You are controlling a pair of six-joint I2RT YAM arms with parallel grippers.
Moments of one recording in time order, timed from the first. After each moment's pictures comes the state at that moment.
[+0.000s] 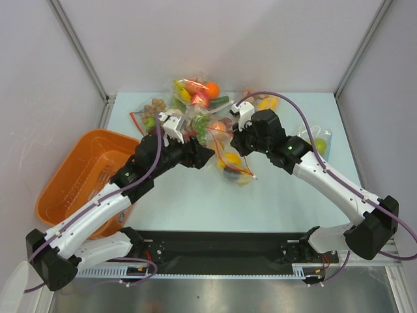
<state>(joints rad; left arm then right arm) -0.70 0.98 0.92 -0.12 0.09 -0.39 0.69 1.34 1.27 -0.44 -0.07 0.06</state>
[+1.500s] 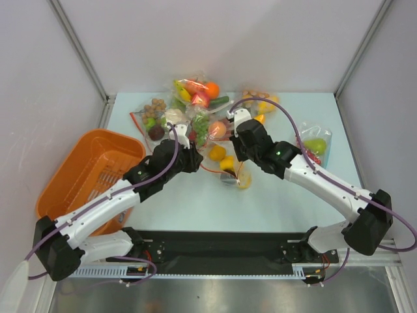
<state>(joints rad) -0.76 1.10 0.88 -0.24 -0.19 -0.44 0.80 1.37 1.26 -0.51 0.31 0.14</state>
